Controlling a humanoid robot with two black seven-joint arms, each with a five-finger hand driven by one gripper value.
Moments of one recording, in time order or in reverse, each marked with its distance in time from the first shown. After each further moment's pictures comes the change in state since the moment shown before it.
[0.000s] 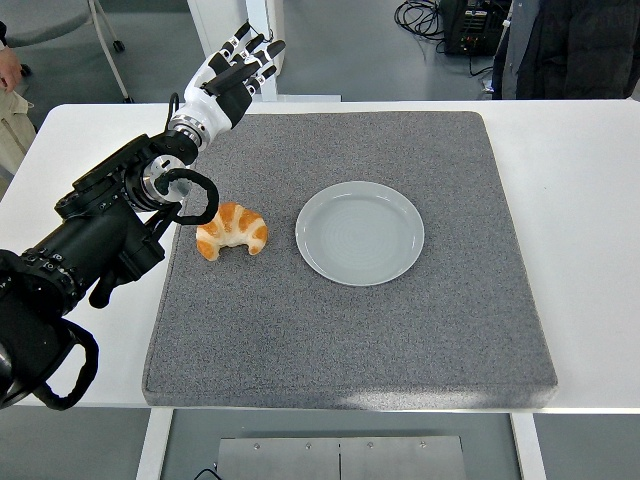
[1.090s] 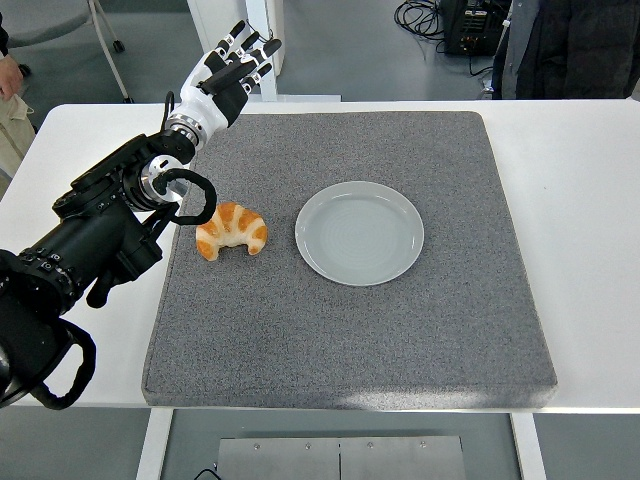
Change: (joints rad) left arm 0.000 0.011 0.008 -0.011 0.005 0.006 -0.020; right arm 0.000 0.000 0.000 0.000 0.000 0.000 0.000
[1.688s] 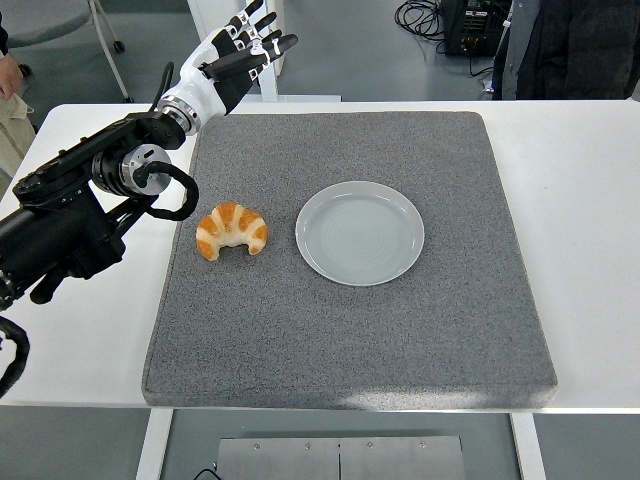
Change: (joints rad) left arm 0.001 0.218 0.179 -0.388 0.069 0.122 0.003; right arm 0.000 0.000 0.000 0.000 0.000 0.000 0.000
